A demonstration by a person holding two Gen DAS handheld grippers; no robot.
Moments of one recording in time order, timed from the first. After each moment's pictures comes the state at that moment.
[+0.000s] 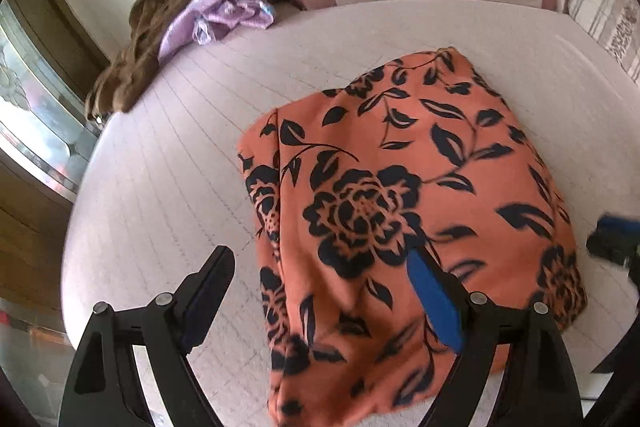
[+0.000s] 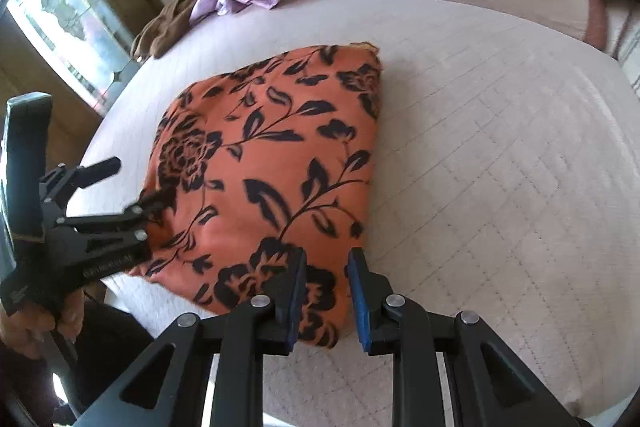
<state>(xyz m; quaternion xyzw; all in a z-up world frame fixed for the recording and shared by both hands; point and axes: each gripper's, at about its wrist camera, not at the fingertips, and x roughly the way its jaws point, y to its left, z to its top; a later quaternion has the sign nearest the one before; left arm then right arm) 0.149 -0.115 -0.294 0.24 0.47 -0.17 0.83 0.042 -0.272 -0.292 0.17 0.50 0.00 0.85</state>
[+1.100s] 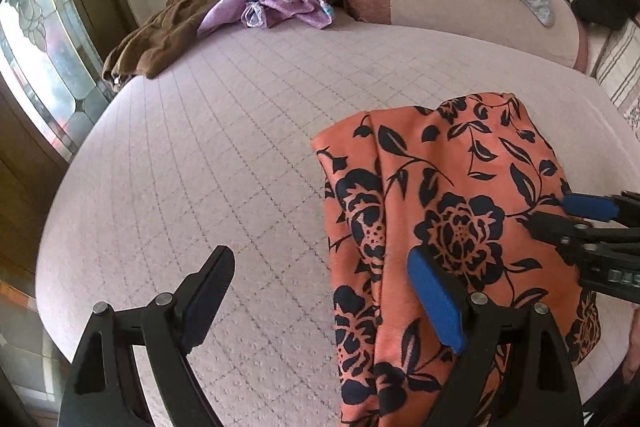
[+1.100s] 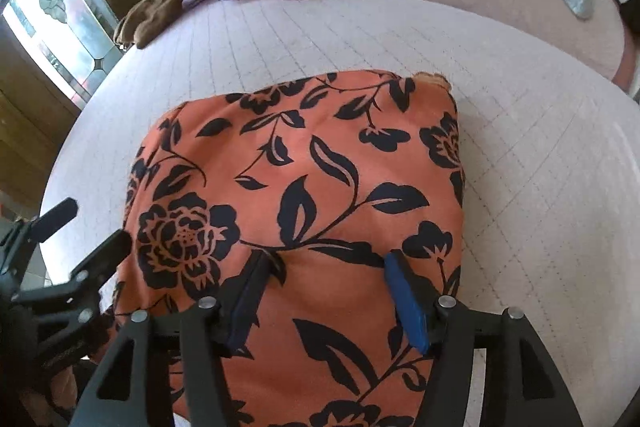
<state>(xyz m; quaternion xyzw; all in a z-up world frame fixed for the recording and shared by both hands) 0.194 -0.052 -0.299 0.14 0.46 -0.15 0.86 0.149 -0.229 -0.296 0.12 0.52 -0.01 0.84</state>
